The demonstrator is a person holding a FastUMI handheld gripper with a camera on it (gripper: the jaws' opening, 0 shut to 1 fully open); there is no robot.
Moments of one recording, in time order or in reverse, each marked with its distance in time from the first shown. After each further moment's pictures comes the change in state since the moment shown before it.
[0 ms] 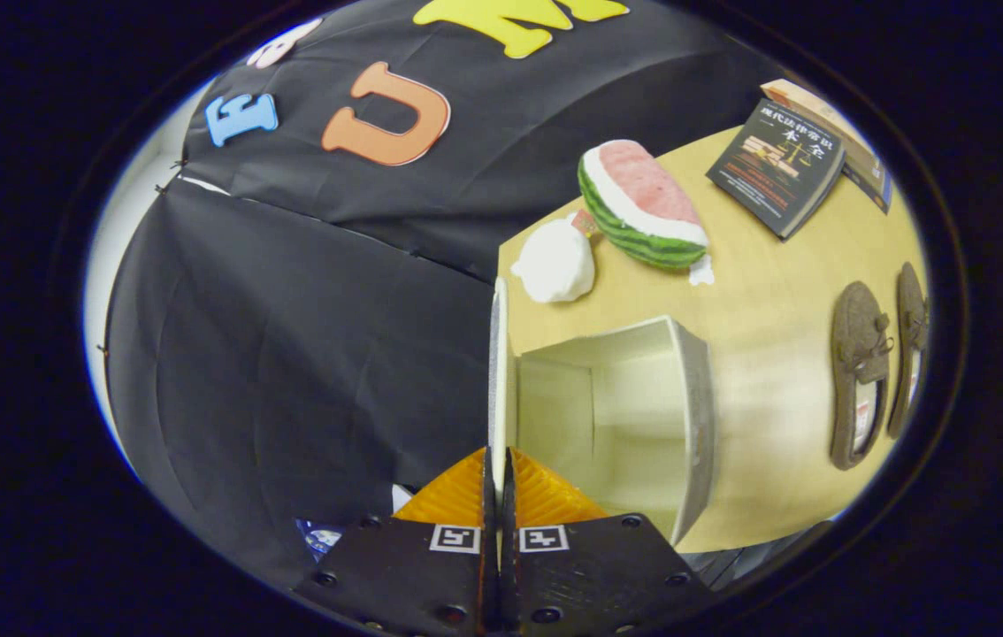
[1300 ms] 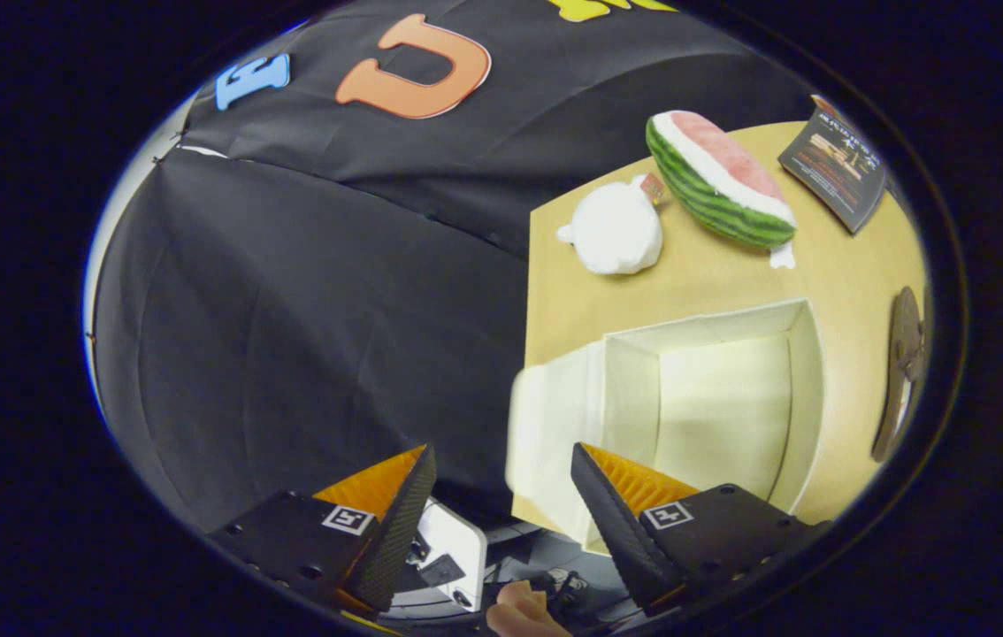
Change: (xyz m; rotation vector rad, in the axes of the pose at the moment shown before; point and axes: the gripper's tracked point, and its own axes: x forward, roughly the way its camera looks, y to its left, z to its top) arm 0.079 0.039 -0.017 -0.054 0.079 -0.034
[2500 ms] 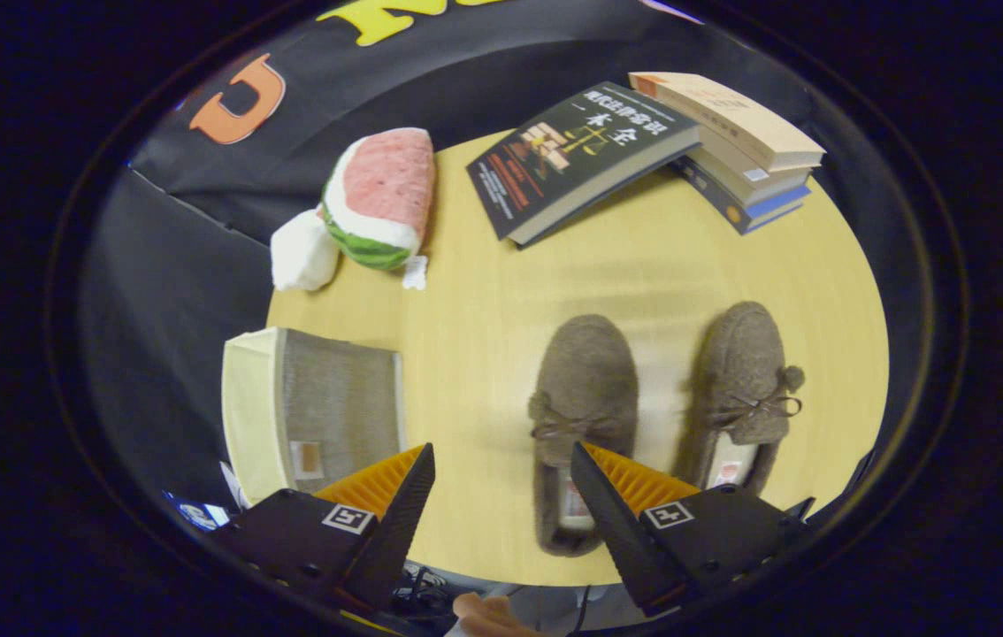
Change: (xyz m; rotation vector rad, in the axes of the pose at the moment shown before) arm -0.147 -0.378 0.017 0.044 -0.001 -0.533
